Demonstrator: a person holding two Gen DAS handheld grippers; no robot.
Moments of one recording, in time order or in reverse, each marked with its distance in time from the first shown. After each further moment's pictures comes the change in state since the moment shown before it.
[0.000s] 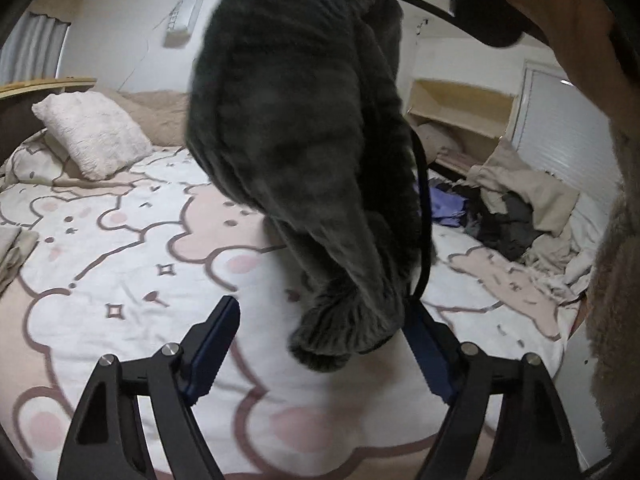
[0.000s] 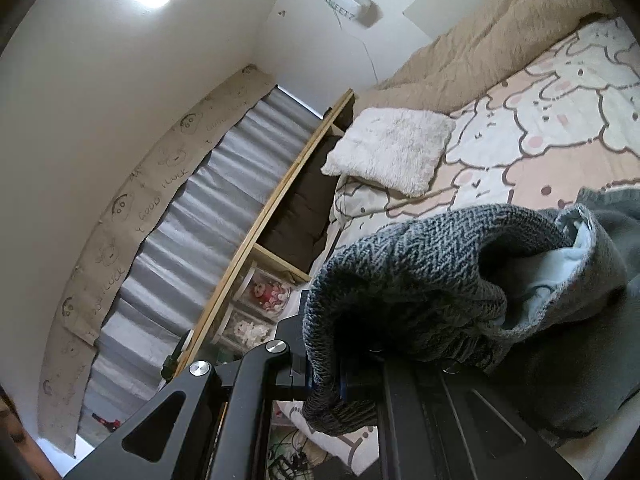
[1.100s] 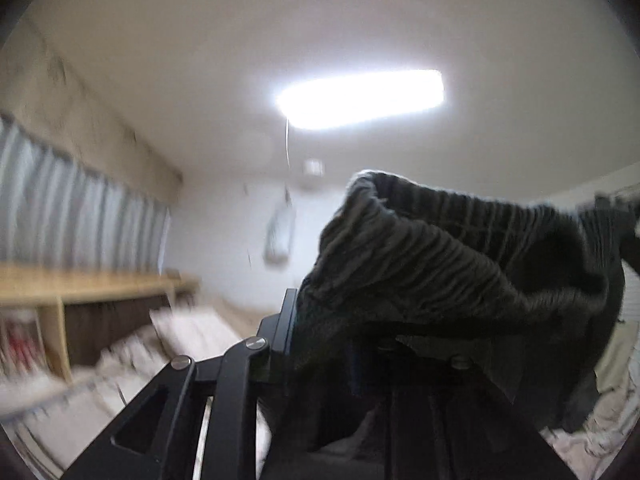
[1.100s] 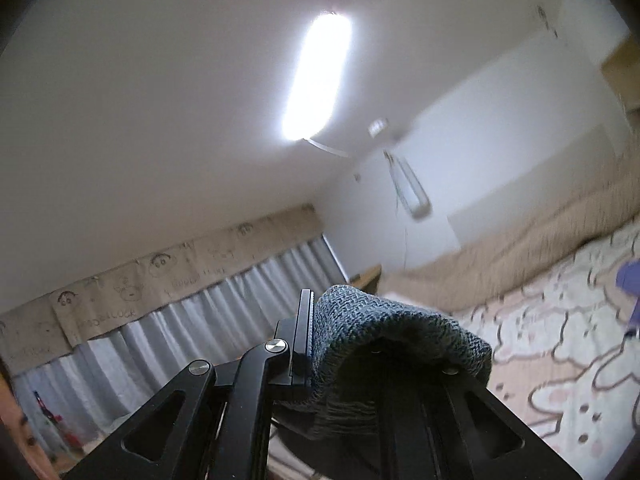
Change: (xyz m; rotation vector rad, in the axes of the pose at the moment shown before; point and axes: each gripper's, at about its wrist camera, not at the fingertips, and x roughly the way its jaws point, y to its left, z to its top) left arm -0.257 0.026 0.203 0.062 -0.737 0.371; right arm -0.201 0.167 -0.020 -0.436 -0.585 -0.046
